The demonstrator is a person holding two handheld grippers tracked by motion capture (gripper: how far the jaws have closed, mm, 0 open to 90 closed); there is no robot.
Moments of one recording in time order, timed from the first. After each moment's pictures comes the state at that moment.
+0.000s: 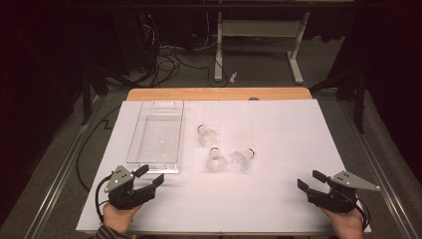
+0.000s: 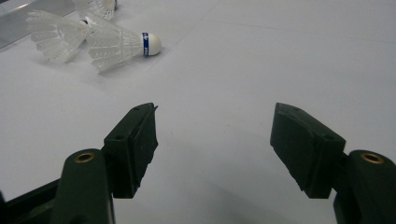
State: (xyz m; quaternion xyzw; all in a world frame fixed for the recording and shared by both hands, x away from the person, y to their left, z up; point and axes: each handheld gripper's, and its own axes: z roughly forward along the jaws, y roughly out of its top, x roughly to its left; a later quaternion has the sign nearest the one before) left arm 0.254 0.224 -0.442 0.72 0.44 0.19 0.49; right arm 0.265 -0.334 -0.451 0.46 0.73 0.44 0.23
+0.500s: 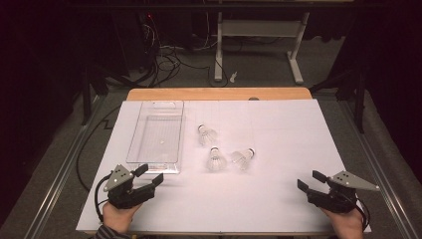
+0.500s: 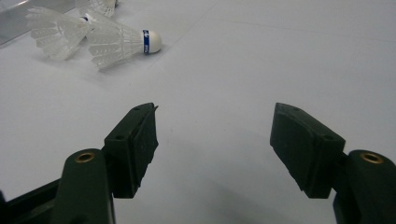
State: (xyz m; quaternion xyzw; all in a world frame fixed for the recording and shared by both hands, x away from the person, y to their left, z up) left arm 0.256 0.225 -0.441 0.72 0.45 0.18 0.50; right arm 0.265 -0.334 -0.451 0.46 0.74 0.44 0.23
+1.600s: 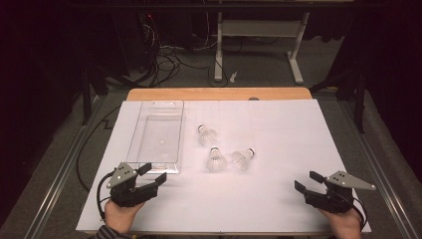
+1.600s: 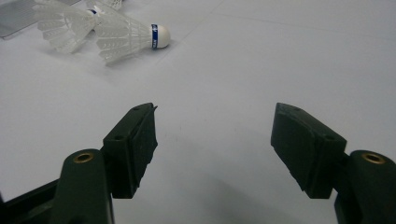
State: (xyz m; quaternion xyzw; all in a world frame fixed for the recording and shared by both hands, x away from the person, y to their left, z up) left arm 0.257 0.216 -0.429 0.73 0.44 0.18 0.49; right arm 0.266 -0.329 -0.452 0.45 0.75 0.43 0.22
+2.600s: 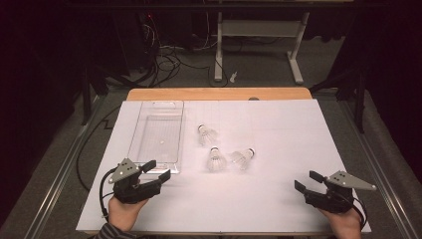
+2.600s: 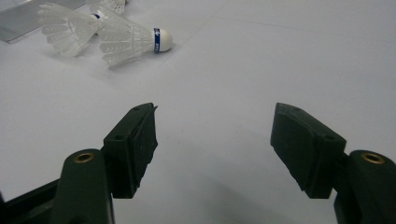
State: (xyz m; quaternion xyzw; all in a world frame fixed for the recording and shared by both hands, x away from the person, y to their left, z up) left arm 0.264 0.208 -0.419 0.74 0.43 0.15 0.50; right arm 0.266 -0.329 -0.452 0.45 0.74 0.44 0.22
